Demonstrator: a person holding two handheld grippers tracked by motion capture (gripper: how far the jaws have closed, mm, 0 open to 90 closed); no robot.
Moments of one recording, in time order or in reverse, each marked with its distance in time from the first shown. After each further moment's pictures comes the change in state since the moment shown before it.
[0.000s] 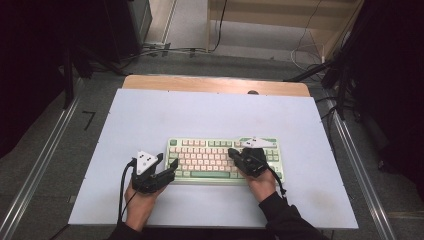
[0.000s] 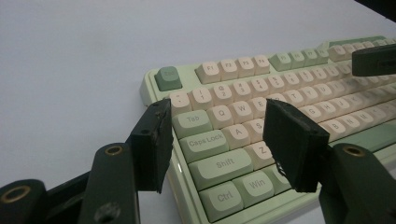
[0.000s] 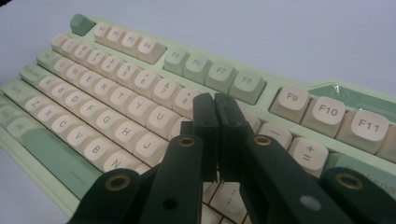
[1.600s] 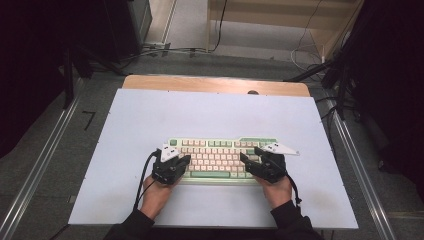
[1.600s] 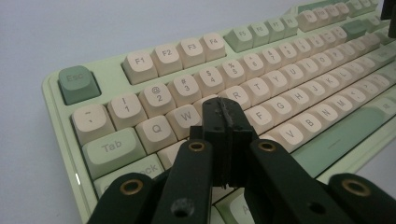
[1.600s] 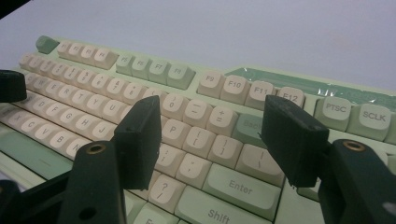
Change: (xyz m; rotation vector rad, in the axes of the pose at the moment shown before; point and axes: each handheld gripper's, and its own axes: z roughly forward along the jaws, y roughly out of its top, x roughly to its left) left arm -0.022 0.011 0.046 0.138 -0.134 0.076; right arm -0.025 -0.017 -0.037 -0.072 -0.096 0.087
